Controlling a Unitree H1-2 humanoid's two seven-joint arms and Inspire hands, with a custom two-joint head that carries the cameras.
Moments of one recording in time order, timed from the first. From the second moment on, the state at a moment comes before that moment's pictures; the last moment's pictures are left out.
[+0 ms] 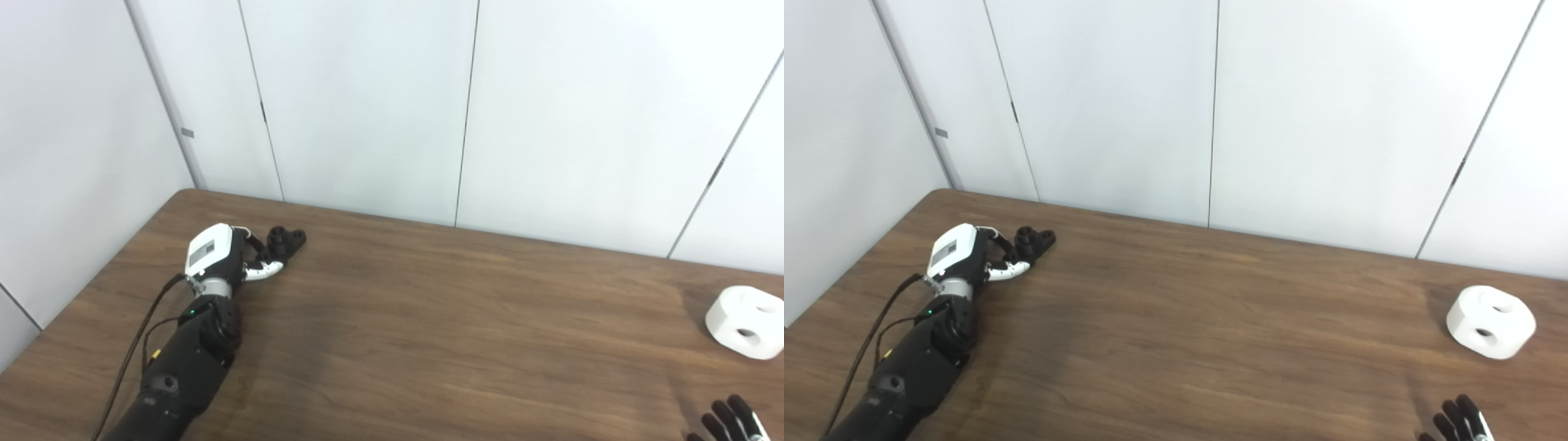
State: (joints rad) left arm -0.45 0.51 -0.09 0.49 0.55 0.33 0.23; right arm 0.29 -0.17 -0.12 -0.25 0.27 -0.09 0.16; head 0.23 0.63
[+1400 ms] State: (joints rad) left arm -0.22 0.52 -0.18 -0.02 0.59 0.29 -0.03; right arm 0.30 -0.14 -0.08 -0.29 0.19 -0.07 0.12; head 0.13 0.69
